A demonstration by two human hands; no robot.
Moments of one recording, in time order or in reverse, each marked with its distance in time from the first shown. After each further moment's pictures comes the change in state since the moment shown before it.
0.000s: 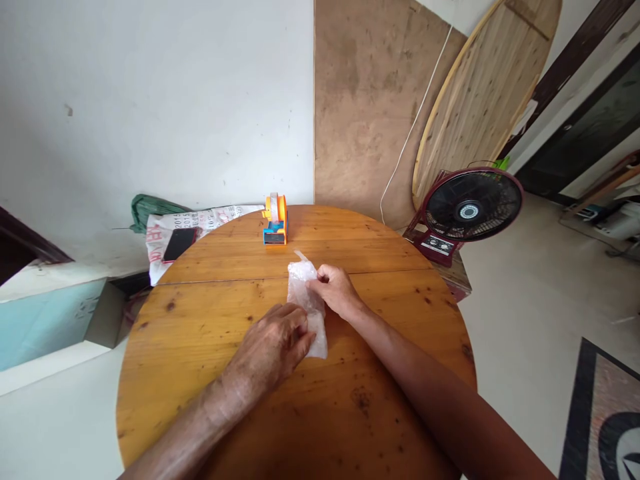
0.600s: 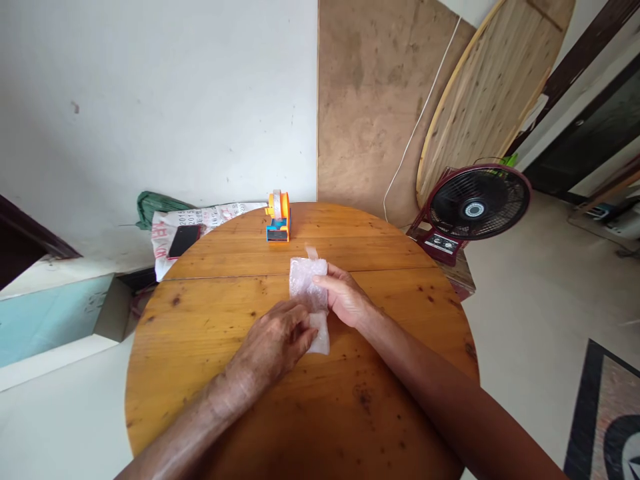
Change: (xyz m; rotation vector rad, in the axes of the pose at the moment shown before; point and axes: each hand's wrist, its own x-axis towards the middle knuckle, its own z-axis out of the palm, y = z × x) left_hand 0.001 -0.002 0.002 -0.051 0.026 -0.010; right_hand -0.021 -0.021 -0.005 0.915 -0.271 0.214
